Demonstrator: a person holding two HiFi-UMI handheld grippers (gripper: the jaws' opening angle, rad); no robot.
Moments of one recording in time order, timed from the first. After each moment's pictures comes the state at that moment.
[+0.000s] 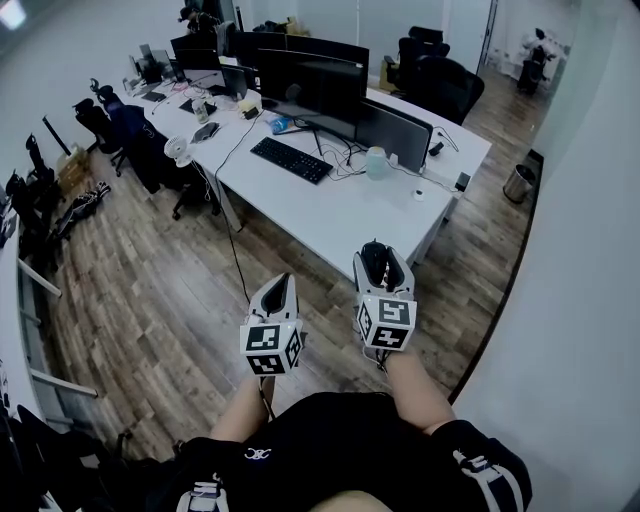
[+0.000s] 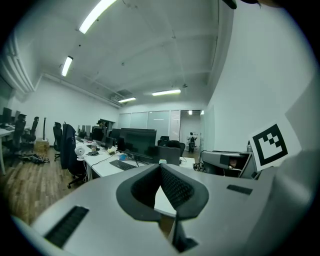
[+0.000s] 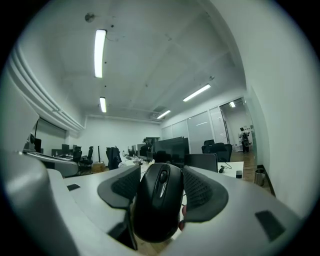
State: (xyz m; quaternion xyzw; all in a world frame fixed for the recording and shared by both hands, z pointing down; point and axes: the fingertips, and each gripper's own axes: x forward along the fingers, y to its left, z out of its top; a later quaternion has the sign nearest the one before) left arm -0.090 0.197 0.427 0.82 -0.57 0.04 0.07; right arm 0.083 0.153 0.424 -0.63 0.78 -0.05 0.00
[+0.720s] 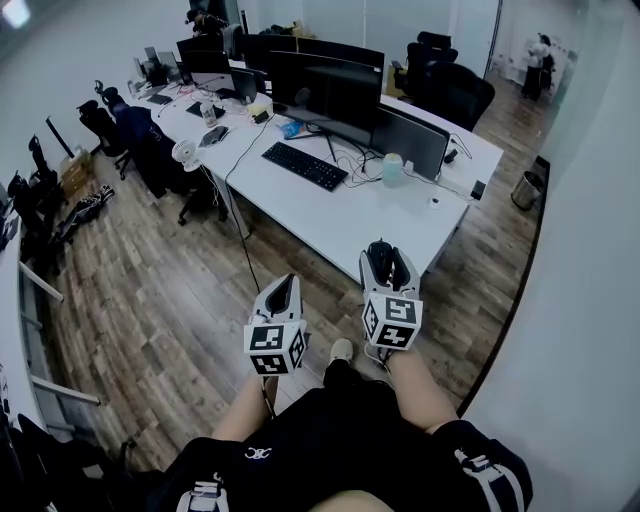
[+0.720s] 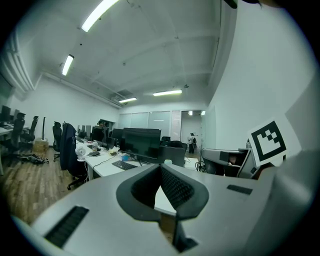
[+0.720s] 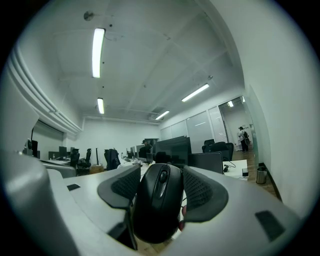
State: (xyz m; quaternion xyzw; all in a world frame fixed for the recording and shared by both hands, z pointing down) left arm -0.144 0.151 0.447 0.82 -0.57 0.04 0.07; right arm 0.033 0.105 0.438 -0.64 0.77 -0.05 0.02
